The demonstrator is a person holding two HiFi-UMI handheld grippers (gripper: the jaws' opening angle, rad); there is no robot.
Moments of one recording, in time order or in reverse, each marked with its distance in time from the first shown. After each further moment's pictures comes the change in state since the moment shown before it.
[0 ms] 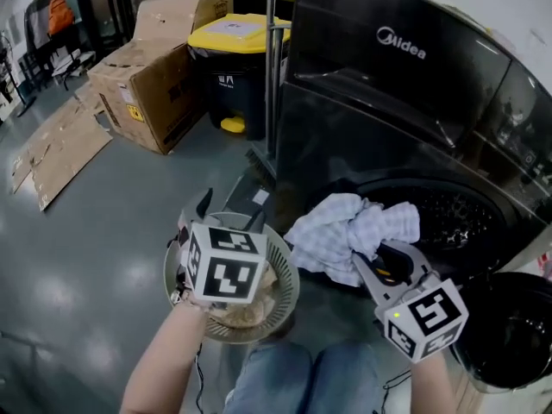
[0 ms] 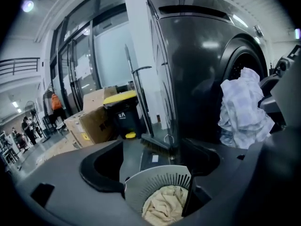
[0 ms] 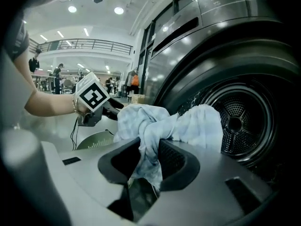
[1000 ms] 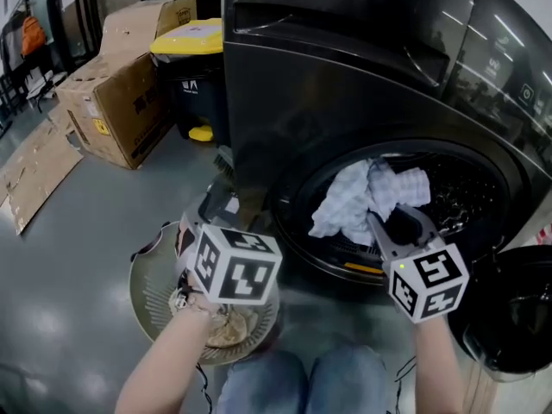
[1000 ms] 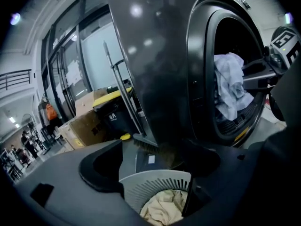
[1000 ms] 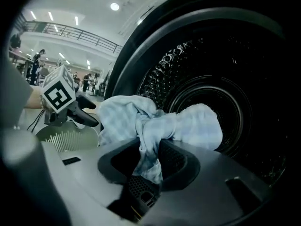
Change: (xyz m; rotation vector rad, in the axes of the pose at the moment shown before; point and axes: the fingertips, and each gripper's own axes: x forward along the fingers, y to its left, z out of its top) left arm 0.055 -0.064 -0.017 0.122 0.014 -0.002; right arm 0.012 -0.103 -0.059 -0.001 -0.039 -0.305
